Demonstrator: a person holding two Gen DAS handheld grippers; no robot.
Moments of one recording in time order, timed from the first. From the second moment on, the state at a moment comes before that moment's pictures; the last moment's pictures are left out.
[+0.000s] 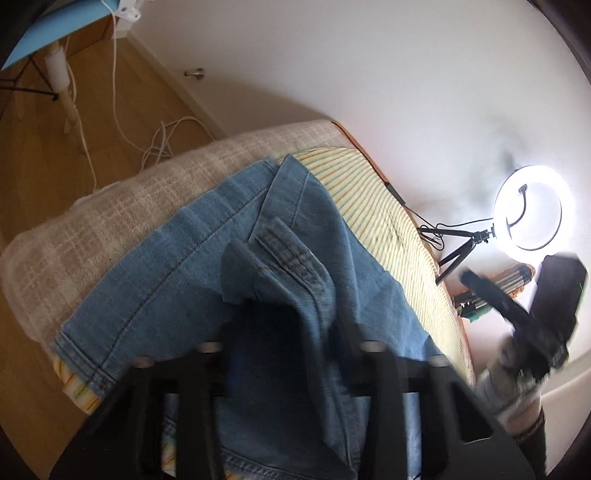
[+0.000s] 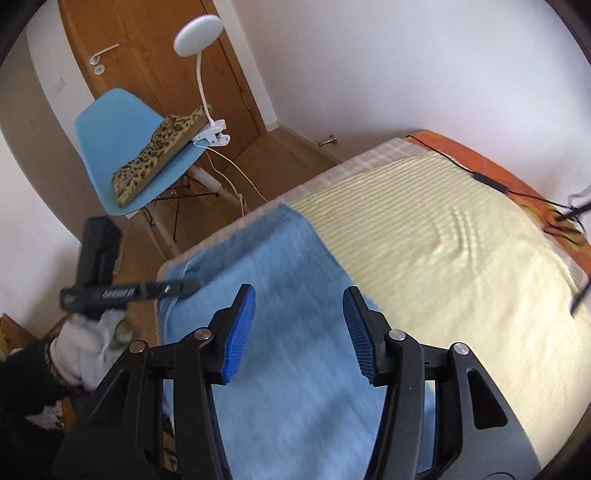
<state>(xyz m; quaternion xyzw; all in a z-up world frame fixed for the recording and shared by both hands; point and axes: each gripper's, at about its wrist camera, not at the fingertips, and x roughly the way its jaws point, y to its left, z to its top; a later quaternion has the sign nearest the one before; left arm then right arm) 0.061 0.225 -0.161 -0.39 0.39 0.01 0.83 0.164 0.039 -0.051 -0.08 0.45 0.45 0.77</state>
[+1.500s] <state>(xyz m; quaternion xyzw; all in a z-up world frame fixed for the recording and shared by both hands) 0.020 0.272 -0.177 -0.41 0.35 0.07 0.84 0.222 0.222 -0.116 -0.13 0.45 0.50 0.73</state>
